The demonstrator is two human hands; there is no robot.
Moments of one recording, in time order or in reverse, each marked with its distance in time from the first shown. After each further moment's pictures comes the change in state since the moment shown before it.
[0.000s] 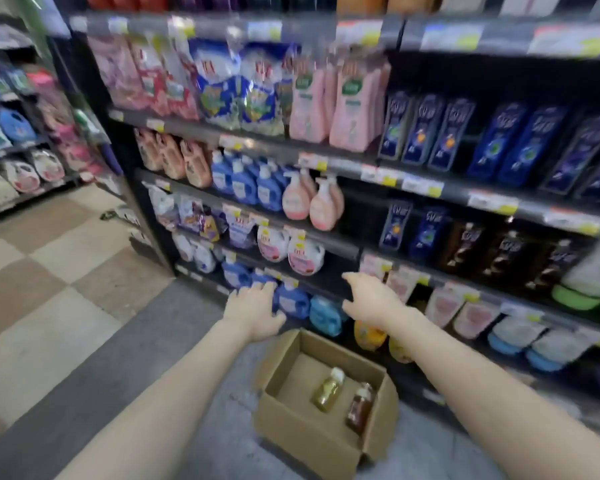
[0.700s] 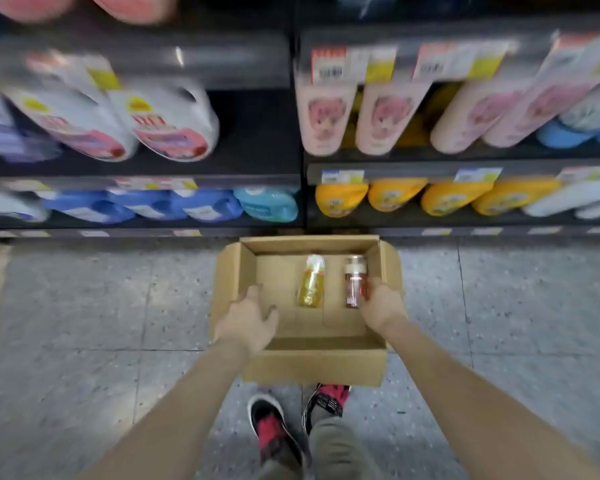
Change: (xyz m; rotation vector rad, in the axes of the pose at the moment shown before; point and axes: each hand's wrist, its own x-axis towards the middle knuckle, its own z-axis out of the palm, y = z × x) left_hand 0.284 -0.006 0.397 -0.152 -0.623 0.068; right_hand 0.191 0.206 0.440 0.600 -0.186 0.951
